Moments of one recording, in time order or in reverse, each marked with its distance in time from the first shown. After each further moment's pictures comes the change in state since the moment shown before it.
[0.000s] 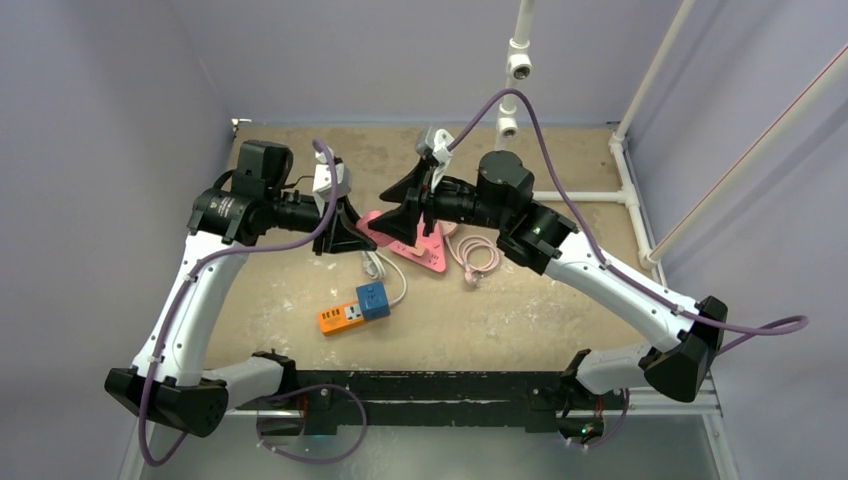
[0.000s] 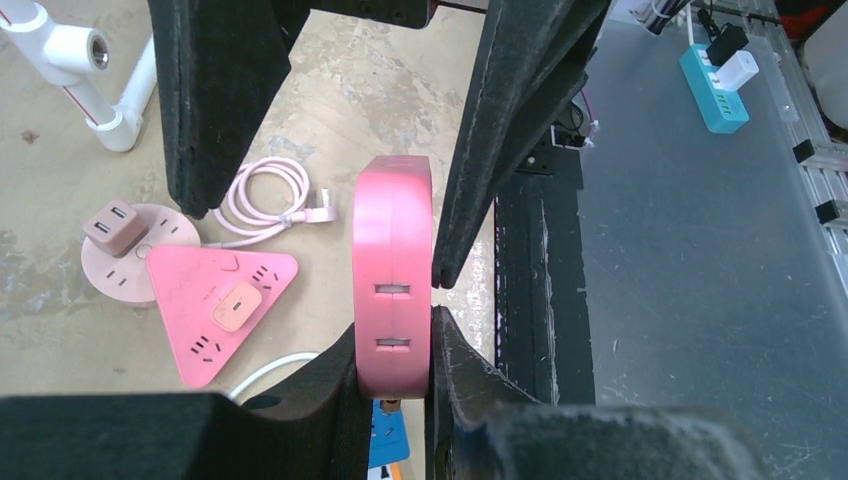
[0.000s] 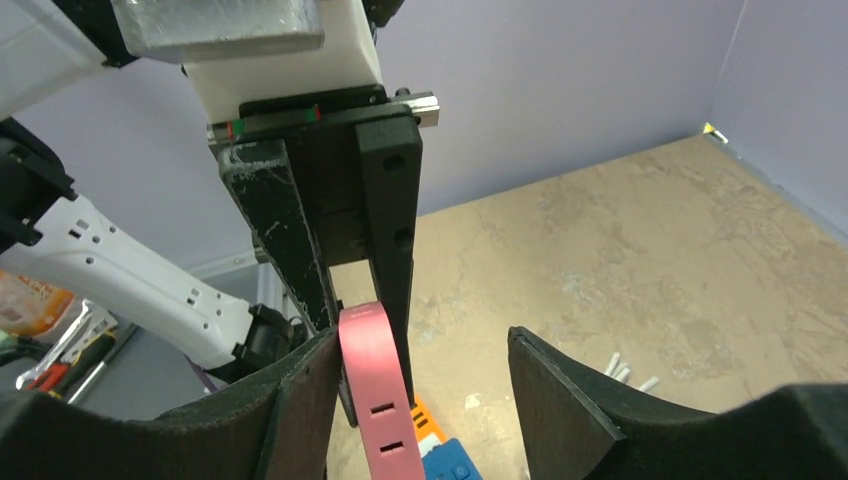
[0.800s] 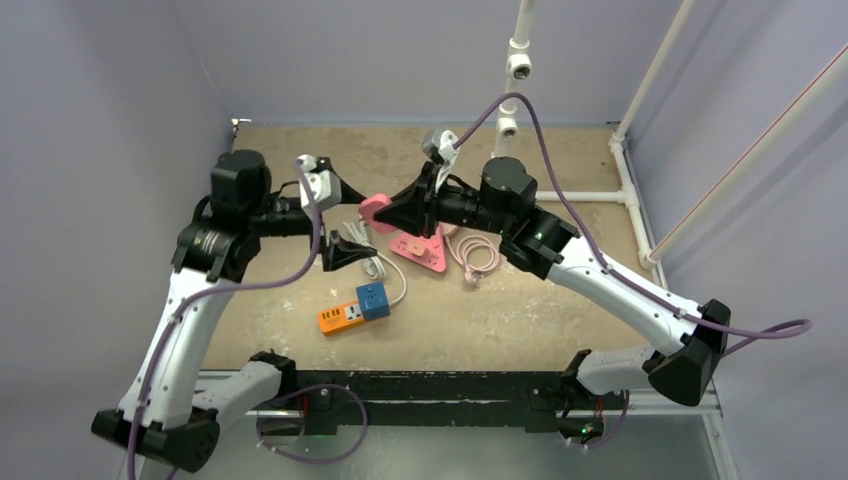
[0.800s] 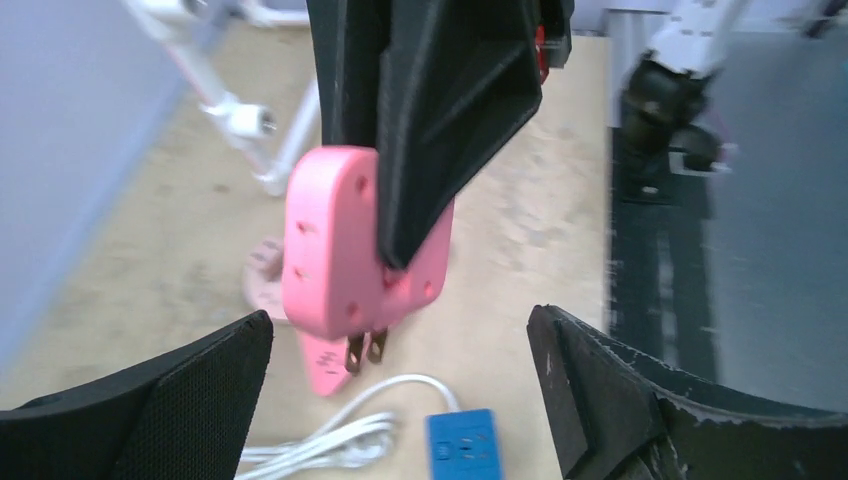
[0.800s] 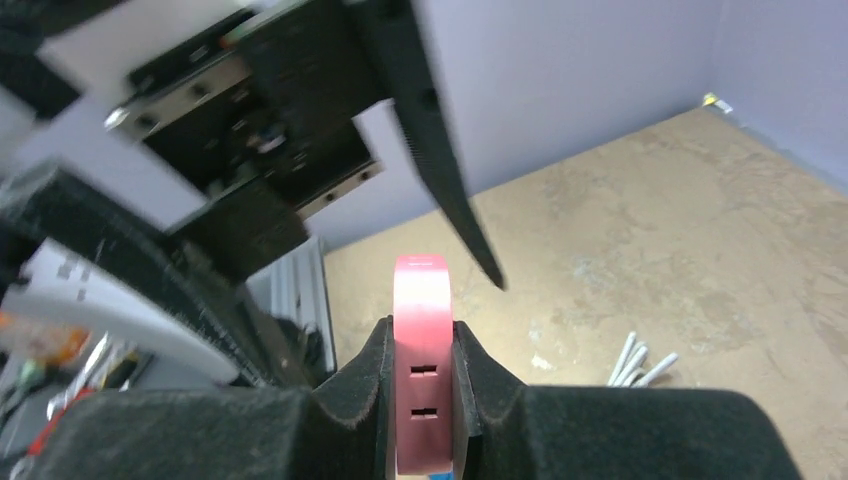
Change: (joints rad) left arm -0.007 -0.117 -0.080 0.256 -0.096 -0.121; right arm 0.005 -0.022 -0.050 0.006 0.000 0.055
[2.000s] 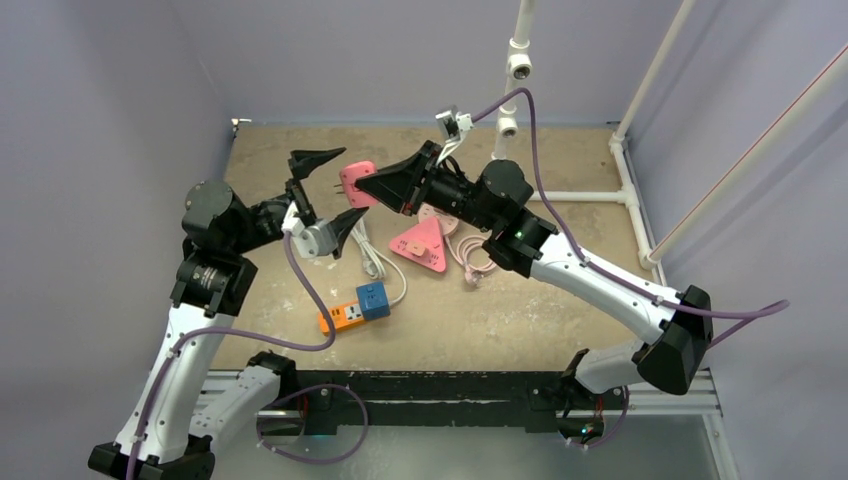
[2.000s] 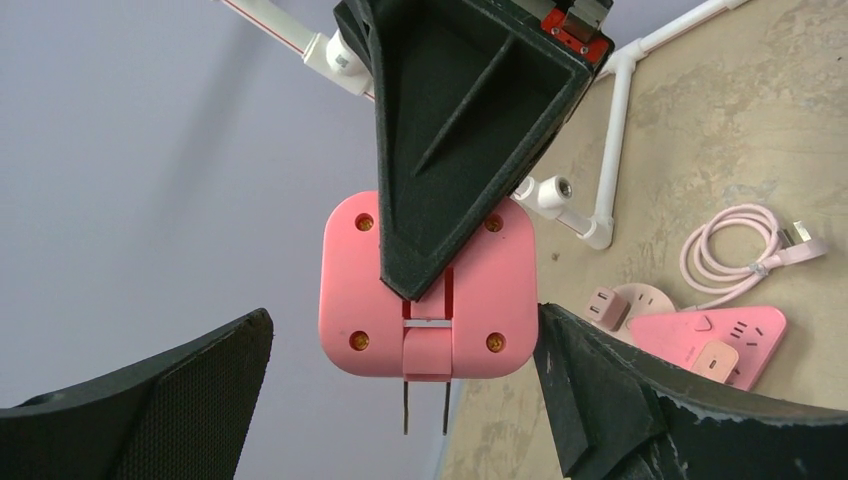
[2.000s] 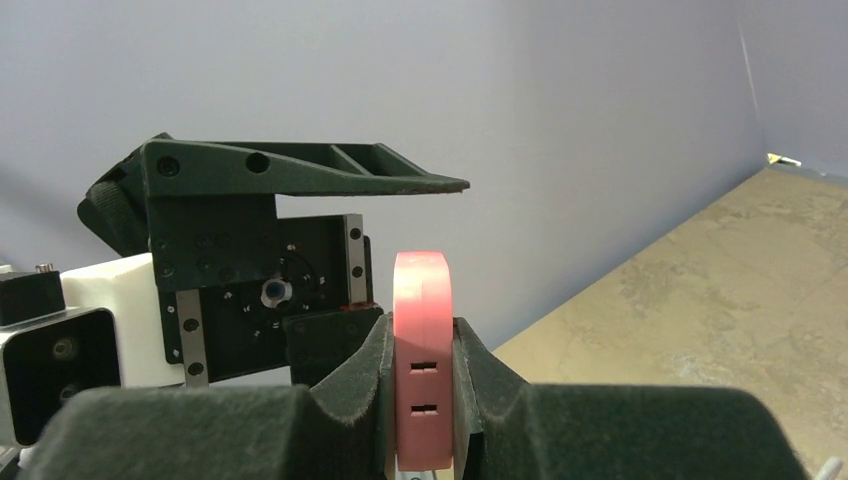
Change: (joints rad) left arm -0.001 -0.228 -0.239 0.624 -0.222 0.375; right arm 0.020 0.071 -0.013 0.384 0.192 0.424
